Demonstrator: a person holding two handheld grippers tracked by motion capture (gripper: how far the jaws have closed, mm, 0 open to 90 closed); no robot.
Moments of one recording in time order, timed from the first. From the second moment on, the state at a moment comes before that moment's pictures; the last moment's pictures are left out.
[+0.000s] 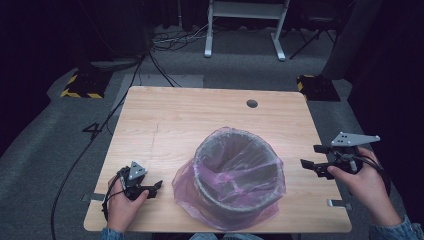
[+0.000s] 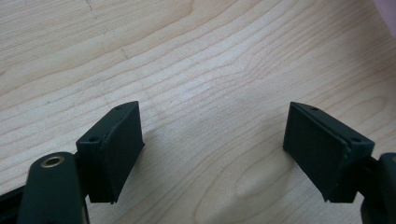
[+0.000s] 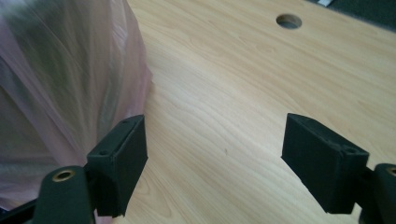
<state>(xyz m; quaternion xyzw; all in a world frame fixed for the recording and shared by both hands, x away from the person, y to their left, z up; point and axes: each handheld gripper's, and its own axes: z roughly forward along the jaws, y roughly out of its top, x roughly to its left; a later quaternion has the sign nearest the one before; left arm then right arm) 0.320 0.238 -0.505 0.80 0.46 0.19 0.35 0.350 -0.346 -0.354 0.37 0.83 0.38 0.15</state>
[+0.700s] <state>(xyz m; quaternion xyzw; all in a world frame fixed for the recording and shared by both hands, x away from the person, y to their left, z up) 0.320 0.238 -0.505 0.80 0.46 0.18 0.35 0.337 -0.381 -0.439 0.42 0.82 0.35 0.15</state>
